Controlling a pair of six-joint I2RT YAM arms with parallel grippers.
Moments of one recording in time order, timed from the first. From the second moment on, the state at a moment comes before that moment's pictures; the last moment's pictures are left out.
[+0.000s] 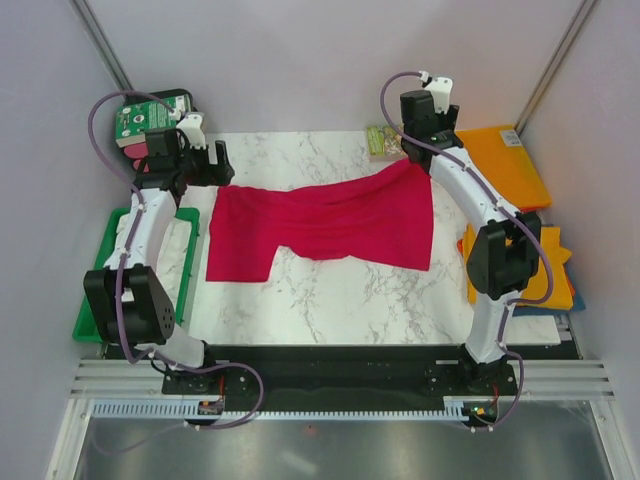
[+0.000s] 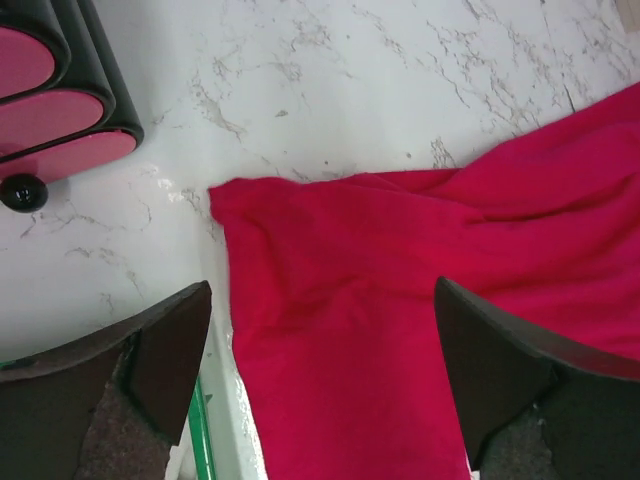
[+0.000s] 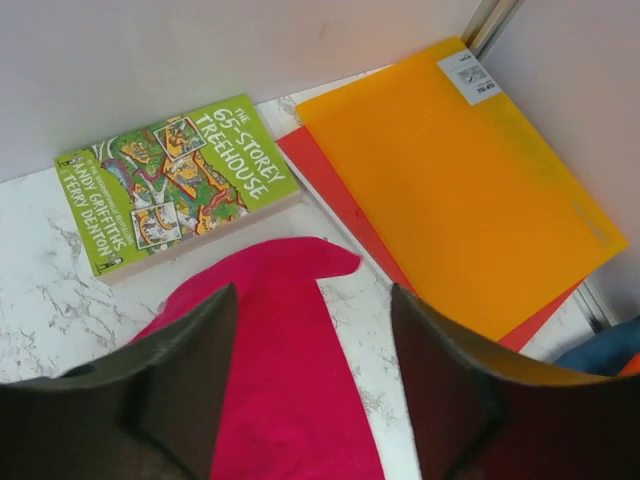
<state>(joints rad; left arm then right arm) 0.07 1.55 1.35 -0.37 0.29 0.07 0.31 1.95 1.84 -0.39 0.73 0.24</state>
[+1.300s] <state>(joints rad) 0.16 1.41 0.90 -0.60 0.28 0.15 0.93 1.28 0.92 -0.41 0.82 0.63</state>
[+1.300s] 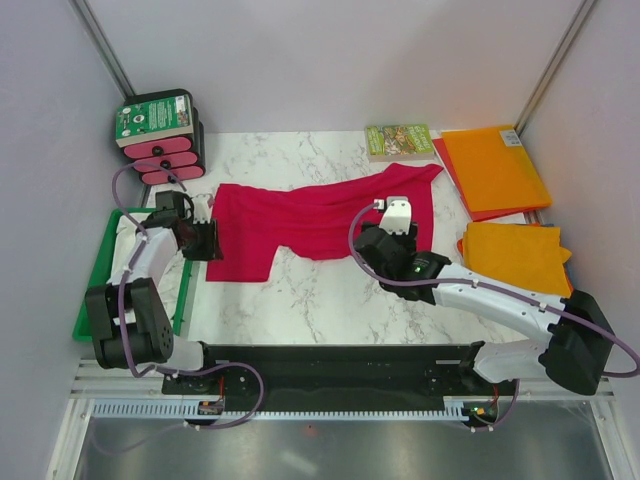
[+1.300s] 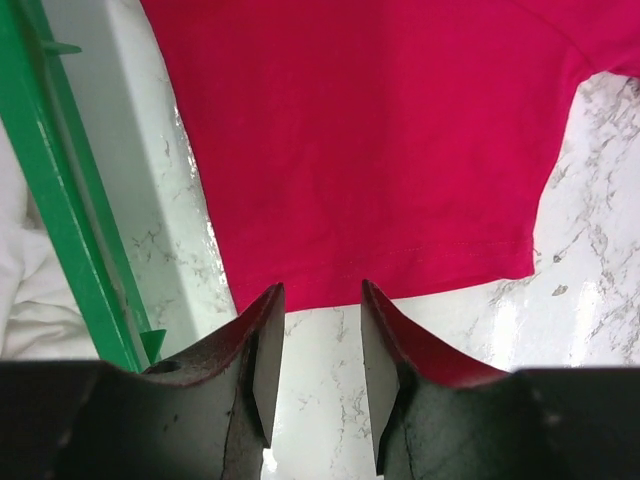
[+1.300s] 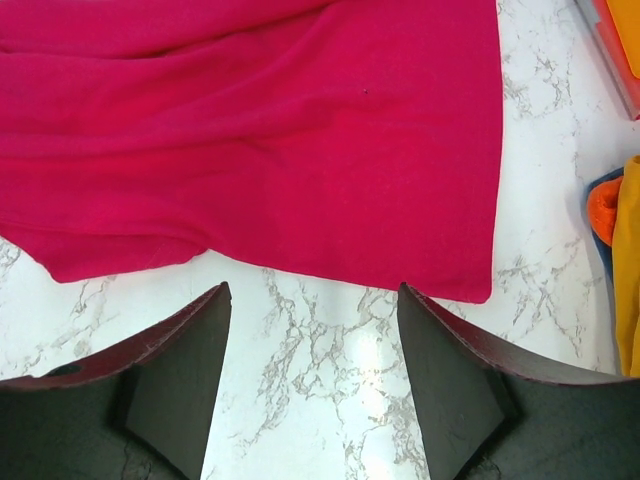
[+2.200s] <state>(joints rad) 0.16 1.67 1.00 -0.74 0.23 0.15 0.93 1.31 0.90 -0.40 0.82 0.63</state>
